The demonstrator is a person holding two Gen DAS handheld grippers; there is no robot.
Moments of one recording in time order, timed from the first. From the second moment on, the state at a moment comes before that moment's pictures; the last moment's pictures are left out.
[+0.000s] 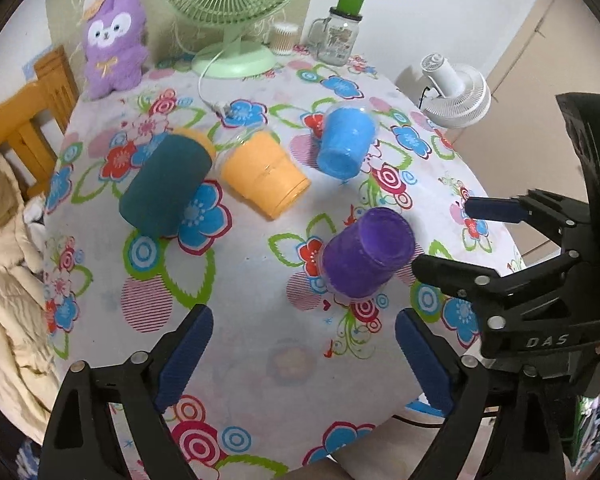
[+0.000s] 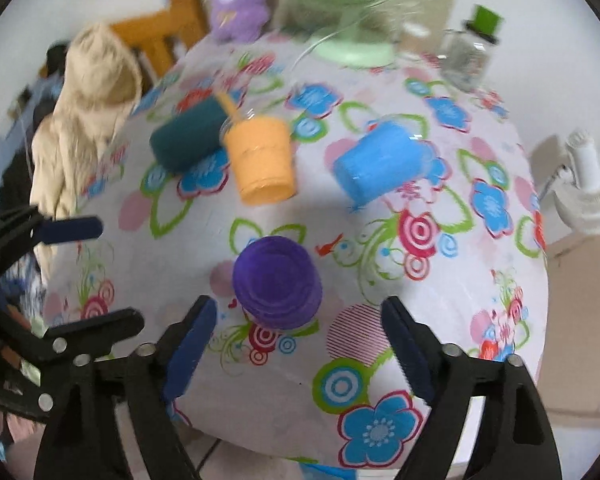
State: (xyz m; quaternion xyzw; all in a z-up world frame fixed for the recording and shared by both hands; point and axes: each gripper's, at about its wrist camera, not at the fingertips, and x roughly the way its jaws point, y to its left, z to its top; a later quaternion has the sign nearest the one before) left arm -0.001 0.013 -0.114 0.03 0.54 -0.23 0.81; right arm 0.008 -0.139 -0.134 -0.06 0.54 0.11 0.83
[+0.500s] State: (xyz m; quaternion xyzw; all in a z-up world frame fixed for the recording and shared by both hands) left arm -0.040 -0.001 -0.082 -0.06 0.52 -0.15 0.84; right arm -0.045 -0.176 -0.101 -0.05 0.44 0.07 0.89
